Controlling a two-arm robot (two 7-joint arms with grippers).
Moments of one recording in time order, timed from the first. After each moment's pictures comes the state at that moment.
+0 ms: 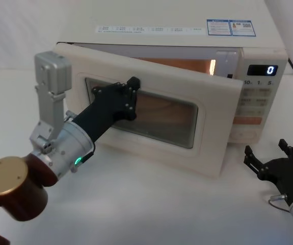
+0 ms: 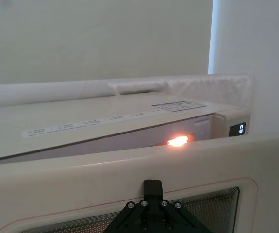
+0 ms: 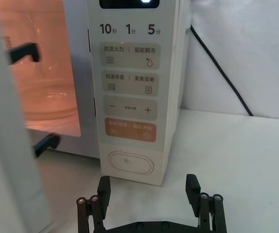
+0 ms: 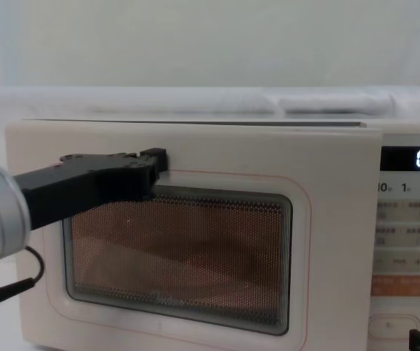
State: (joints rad) left arm -0.15 0.39 0.29 -1.77 -0.44 0.08 -0.28; right arm -0.09 0.14 -0.10 -1.57 0.11 -0.10 0.16
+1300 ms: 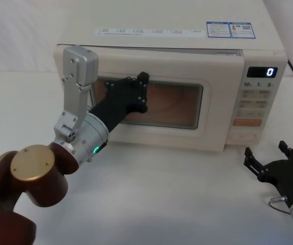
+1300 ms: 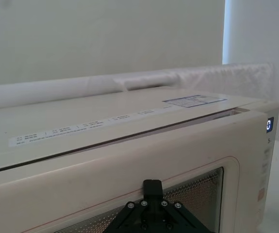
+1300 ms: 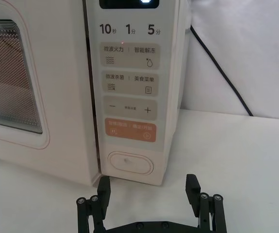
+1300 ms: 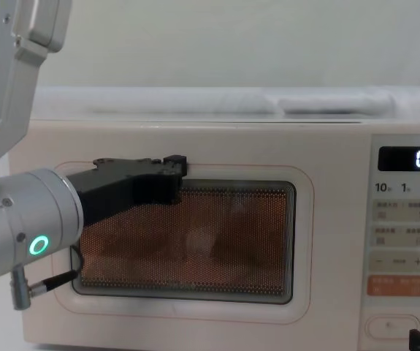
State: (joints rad) left arm -0.25 0.29 0.31 -1.65 -0.31 0.10 -0.26; right arm -0.09 0.14 -0.10 -1.57 0.11 -0.10 0.16
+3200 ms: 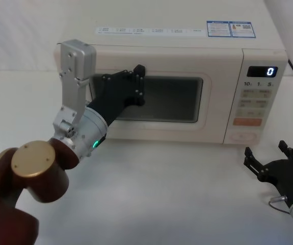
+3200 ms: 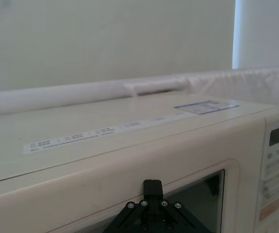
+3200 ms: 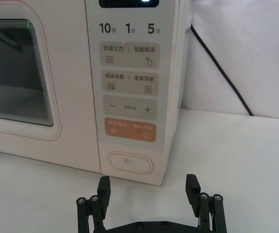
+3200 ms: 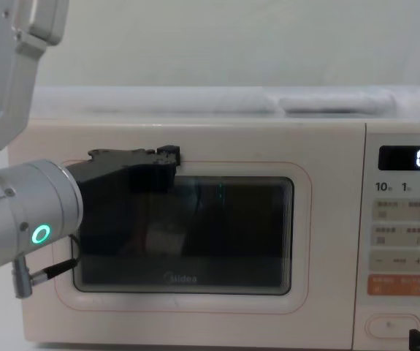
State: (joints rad) left arm -0.26 0.25 0.28 -1.63 -0.28 0.09 -0.26; right arm -0.09 0.14 -0.10 -1.57 0.11 -0.10 0.16
